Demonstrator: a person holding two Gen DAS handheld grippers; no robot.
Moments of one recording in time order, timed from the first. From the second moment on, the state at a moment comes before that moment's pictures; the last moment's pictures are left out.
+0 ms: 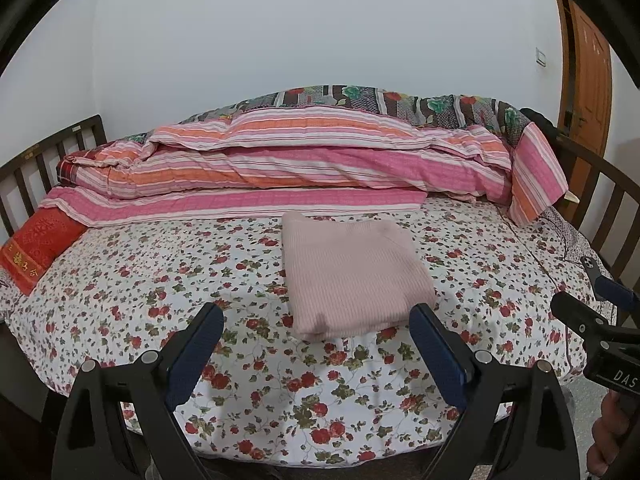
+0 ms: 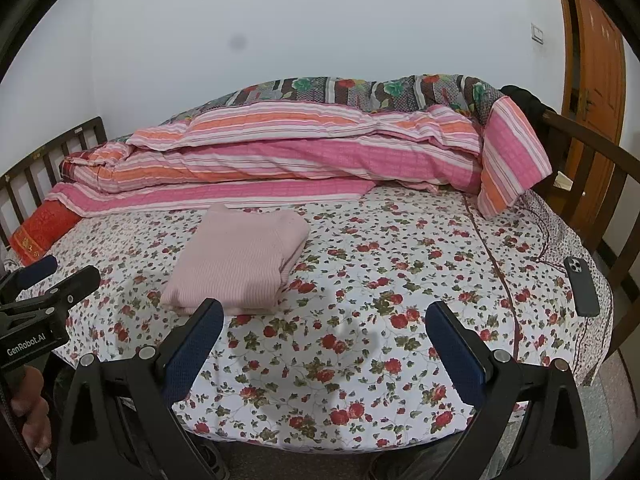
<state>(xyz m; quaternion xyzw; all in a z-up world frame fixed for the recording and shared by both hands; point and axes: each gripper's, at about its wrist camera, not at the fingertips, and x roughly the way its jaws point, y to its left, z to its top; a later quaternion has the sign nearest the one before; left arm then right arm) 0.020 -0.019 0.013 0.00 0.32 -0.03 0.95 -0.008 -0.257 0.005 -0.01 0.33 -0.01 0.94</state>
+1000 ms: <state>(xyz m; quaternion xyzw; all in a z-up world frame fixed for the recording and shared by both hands) 0.021 -0.020 0.015 0.01 0.32 -0.03 0.95 -0.006 -0.255 0.005 0.00 0.33 -0.01 0.94</state>
